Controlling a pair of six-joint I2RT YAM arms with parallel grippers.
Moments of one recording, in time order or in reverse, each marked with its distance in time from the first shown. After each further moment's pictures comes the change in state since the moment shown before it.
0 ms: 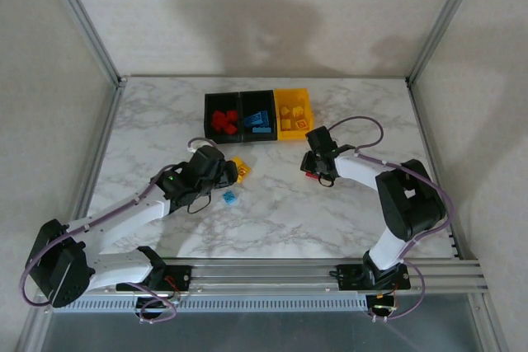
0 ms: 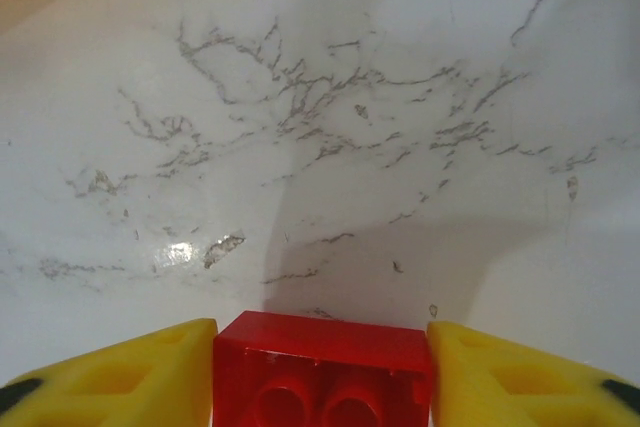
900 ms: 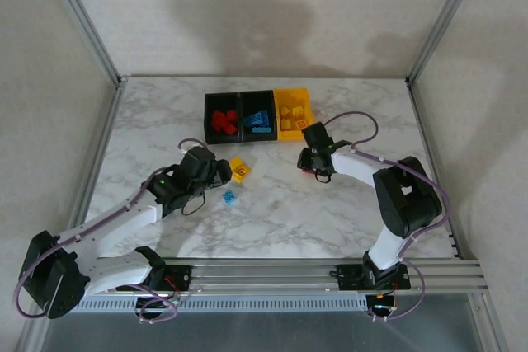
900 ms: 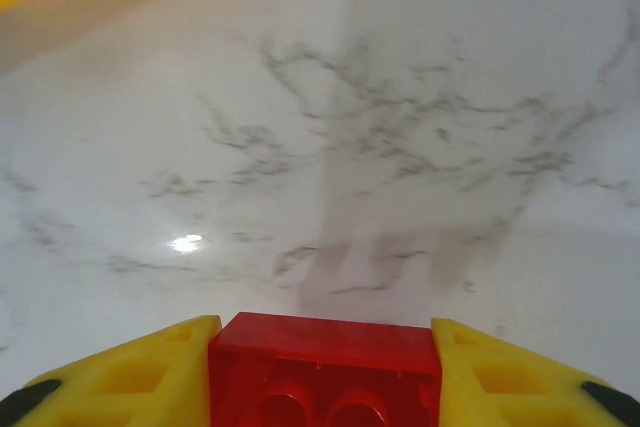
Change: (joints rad) left arm 0.051 -0.085 -0.042 0.000 0.006 -0.027; right arm 0.031 0.029 0.084 -0.035 -0.027 -0.035
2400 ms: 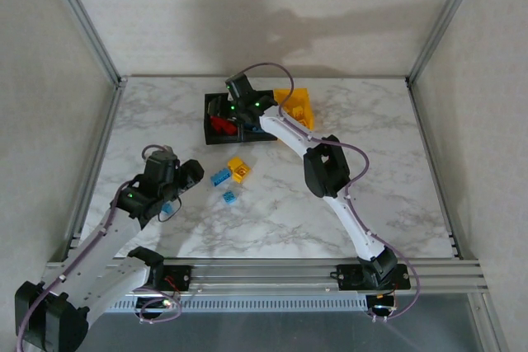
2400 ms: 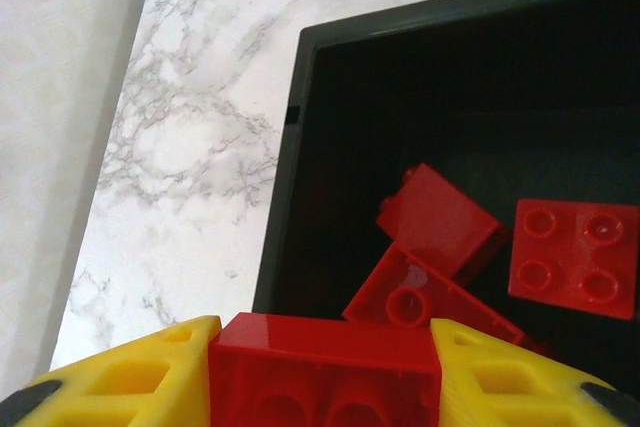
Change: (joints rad) left arm 0.278 -0.235 -0.124 -0.067 0.169 -0.031; right arm 0.206 0.842 1.358 -0.073 -0.285 0.021
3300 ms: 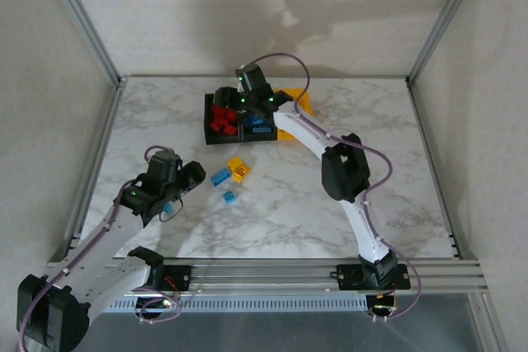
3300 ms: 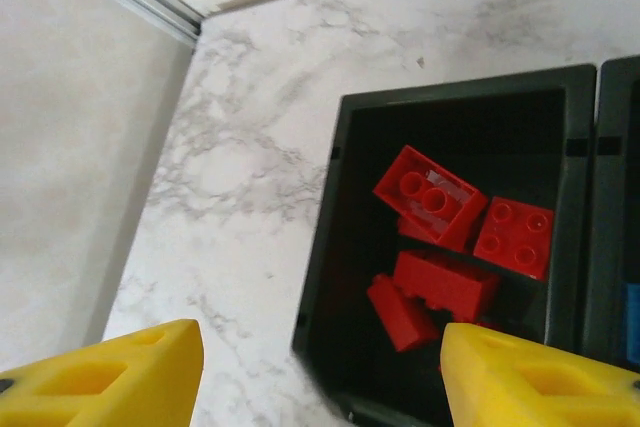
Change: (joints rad) left arm 0.000 0.039 0.000 0.000 0.012 -0.021; right arm -0.018 -0.291 -0.290 0.094 0.016 -0.044
